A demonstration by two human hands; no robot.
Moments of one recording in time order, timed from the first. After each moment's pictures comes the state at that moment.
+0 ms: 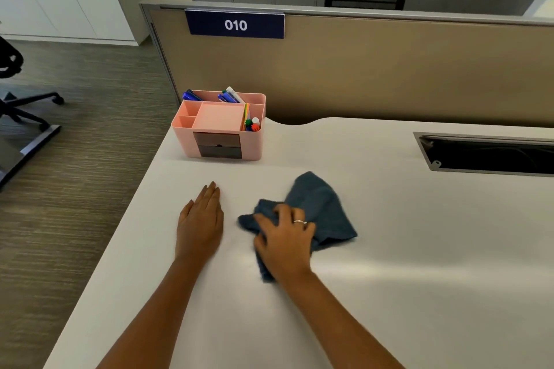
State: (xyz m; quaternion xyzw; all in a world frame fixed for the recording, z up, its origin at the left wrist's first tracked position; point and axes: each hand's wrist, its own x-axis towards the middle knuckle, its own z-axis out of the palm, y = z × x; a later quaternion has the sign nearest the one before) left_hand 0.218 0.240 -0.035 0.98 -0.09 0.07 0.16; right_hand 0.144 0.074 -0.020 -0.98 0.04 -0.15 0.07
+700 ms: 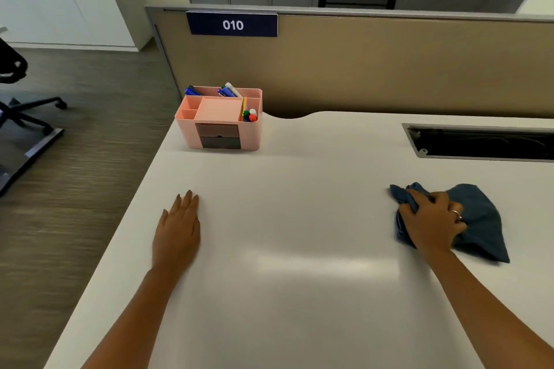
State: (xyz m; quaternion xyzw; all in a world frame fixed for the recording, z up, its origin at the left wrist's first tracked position) left_hand 0.167 0.281 -0.037 0.98 -0.08 0.05 0.17; right_hand 0.082 -0.179 -0.027 -0.91 0.37 -0.18 0.06
